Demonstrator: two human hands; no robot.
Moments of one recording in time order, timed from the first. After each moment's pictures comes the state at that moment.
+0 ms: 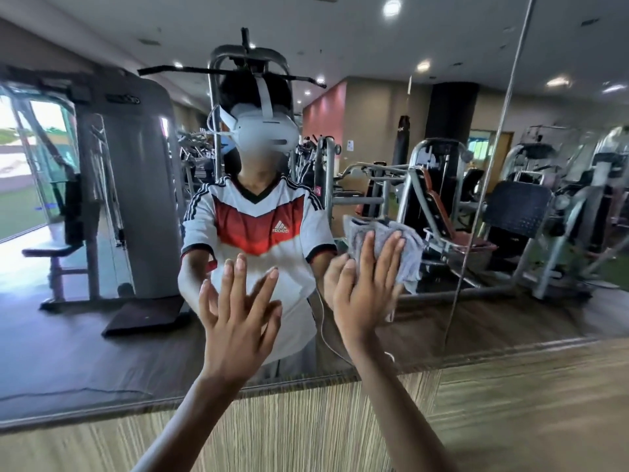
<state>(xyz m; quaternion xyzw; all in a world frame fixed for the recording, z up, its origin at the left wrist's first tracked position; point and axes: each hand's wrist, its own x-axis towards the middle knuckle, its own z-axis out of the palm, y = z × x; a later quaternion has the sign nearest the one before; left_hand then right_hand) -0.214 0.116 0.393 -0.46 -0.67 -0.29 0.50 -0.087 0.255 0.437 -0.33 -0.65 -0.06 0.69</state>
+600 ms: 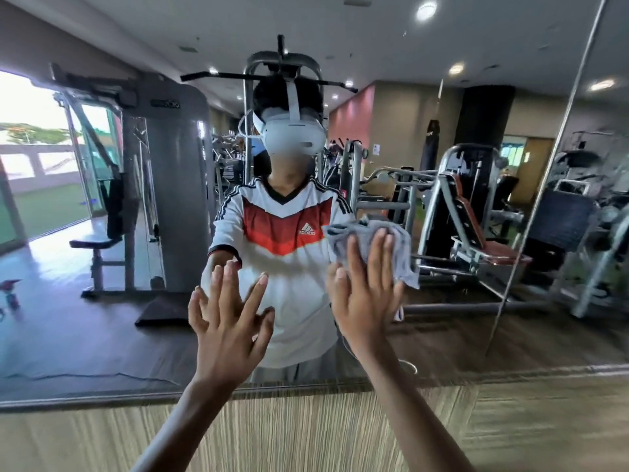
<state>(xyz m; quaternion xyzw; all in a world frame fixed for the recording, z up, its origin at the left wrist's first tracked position) -0.256 0.062 0.388 -0.42 -0.71 -0.31 0.46 -0.120 0.220 0.444 -0.24 -0.71 -0.14 0.65</state>
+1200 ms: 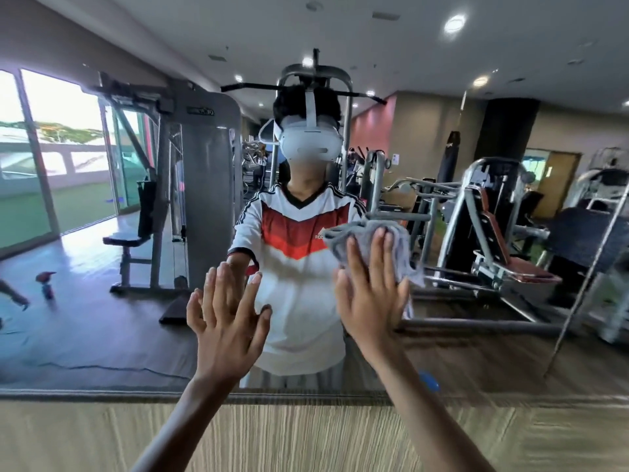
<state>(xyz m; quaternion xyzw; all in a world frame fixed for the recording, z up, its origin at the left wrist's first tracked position) -0.332 -0.012 0.392 -0.37 -0.73 -0.32 0.48 -0.187 0.159 0.464 -0.18 -0.71 -0.19 0.65</state>
